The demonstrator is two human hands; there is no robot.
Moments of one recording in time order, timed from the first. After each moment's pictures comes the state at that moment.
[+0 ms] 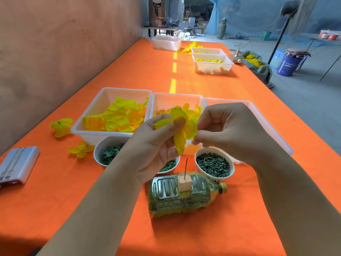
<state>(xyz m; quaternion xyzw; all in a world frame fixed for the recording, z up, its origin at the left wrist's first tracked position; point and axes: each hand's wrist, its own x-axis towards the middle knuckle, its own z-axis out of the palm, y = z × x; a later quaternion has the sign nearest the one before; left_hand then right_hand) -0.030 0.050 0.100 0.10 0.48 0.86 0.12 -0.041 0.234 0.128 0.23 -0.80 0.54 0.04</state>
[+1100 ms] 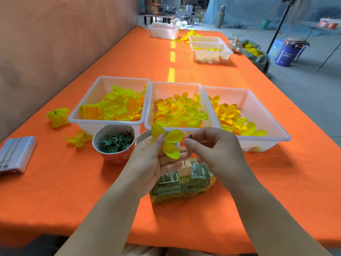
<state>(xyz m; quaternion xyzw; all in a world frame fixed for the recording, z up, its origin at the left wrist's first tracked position) -0.007 0.047 0.040 -0.01 0.52 0.84 0.13 -0.007 0.211 0.058 0.06 -0.78 0.62 0.06</state>
